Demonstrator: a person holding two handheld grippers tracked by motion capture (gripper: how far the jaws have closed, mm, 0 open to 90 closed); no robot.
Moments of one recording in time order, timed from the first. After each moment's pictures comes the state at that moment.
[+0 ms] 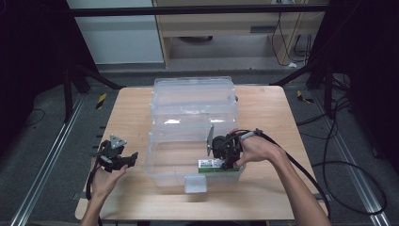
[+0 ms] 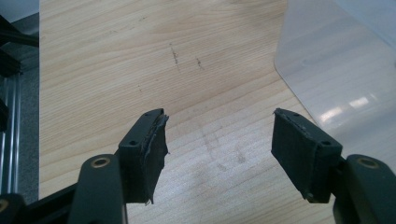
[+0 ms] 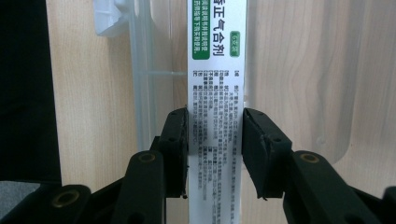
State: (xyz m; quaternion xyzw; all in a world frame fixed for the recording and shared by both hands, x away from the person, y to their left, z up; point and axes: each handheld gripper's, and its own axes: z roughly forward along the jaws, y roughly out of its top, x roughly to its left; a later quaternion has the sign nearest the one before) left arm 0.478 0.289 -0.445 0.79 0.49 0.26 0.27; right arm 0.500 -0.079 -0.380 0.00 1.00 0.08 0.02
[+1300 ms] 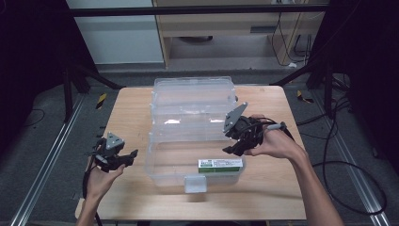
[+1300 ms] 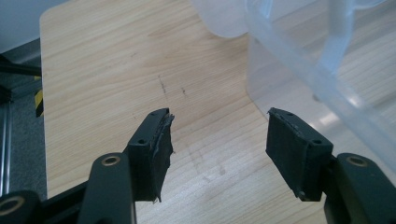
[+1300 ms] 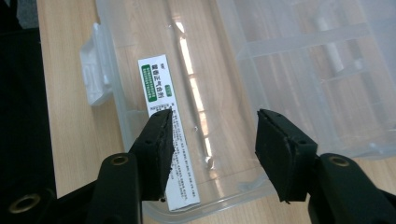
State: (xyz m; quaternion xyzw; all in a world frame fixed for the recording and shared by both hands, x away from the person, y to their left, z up) left arm 0.464 0.286 -0.414 0.79 0.45 0.27 0.31; right arm 0.492 -0.125 -0.313 0.10 0.96 0.25 0.11
